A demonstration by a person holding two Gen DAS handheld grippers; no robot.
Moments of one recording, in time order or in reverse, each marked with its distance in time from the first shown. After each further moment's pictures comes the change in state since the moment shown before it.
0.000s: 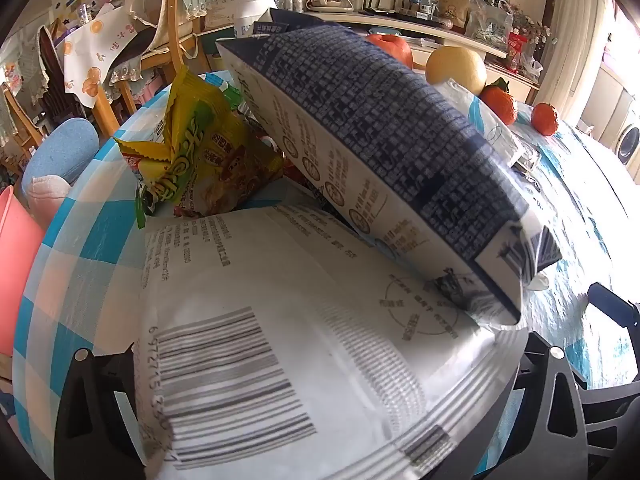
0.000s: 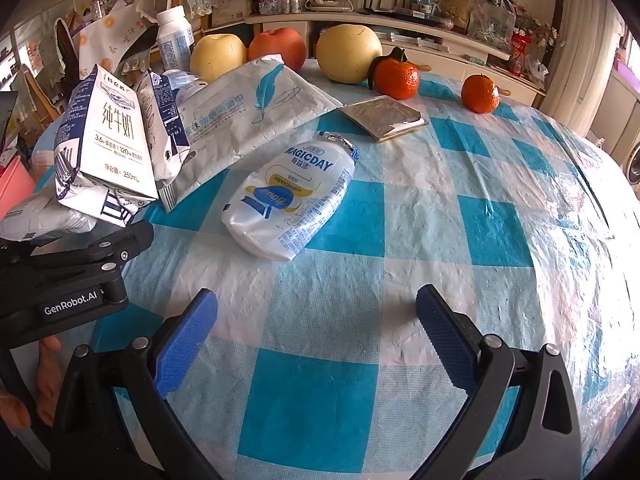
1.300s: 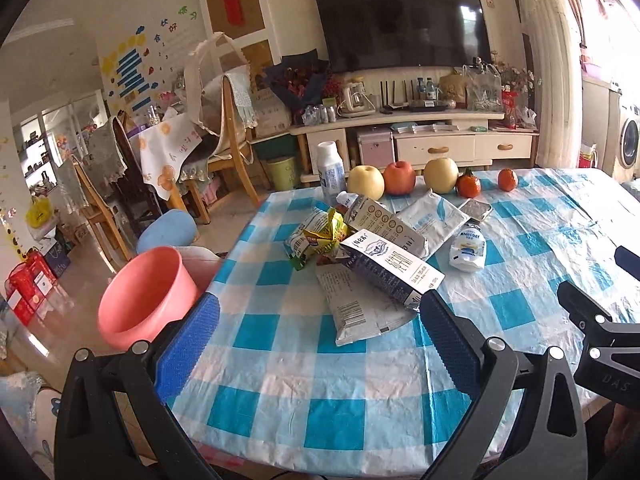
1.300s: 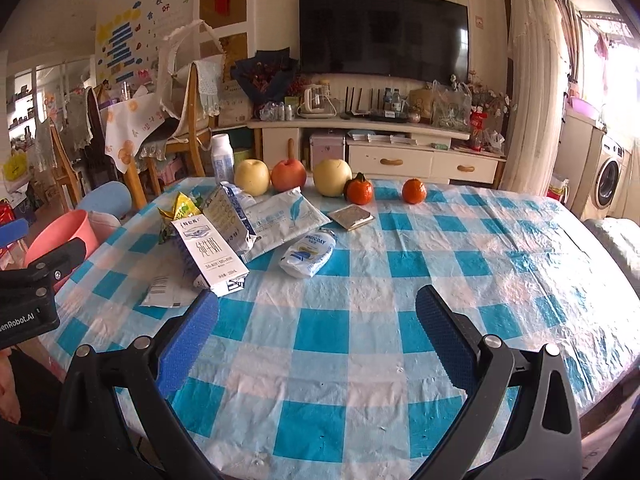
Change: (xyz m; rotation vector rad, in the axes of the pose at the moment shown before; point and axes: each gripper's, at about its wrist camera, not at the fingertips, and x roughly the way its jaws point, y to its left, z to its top) left arm -0.243 0.028 -0.089 0.071 -0.385 0.180; right arm -0.191 0.028 -0.074 0.046 -0.422 -0.037
